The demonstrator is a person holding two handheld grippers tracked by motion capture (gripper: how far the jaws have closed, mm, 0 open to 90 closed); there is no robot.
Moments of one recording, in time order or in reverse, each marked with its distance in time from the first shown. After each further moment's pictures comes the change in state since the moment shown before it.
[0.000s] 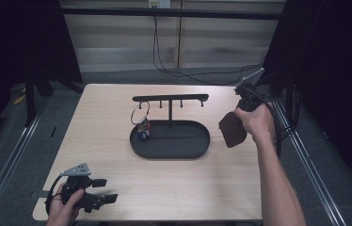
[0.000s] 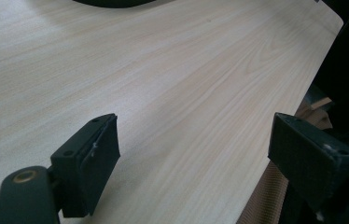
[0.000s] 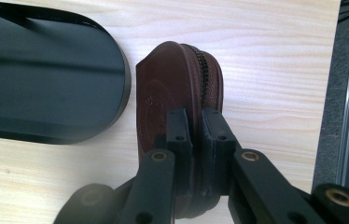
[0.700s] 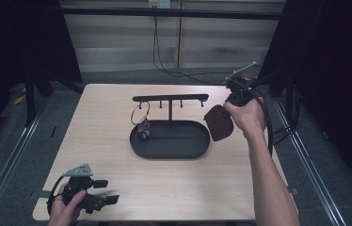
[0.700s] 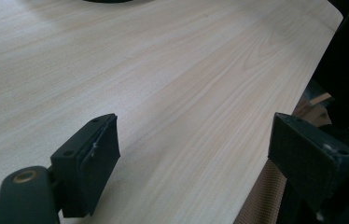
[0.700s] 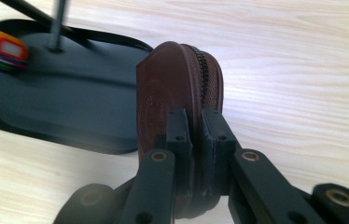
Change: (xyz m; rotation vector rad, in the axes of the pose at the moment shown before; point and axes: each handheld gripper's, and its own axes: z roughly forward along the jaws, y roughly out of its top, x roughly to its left) left arm -0.002 0.000 0.003 0.015 0.000 0.007; right arm 0.027 0.010 -0.013 -0.076 0.126 -0.039
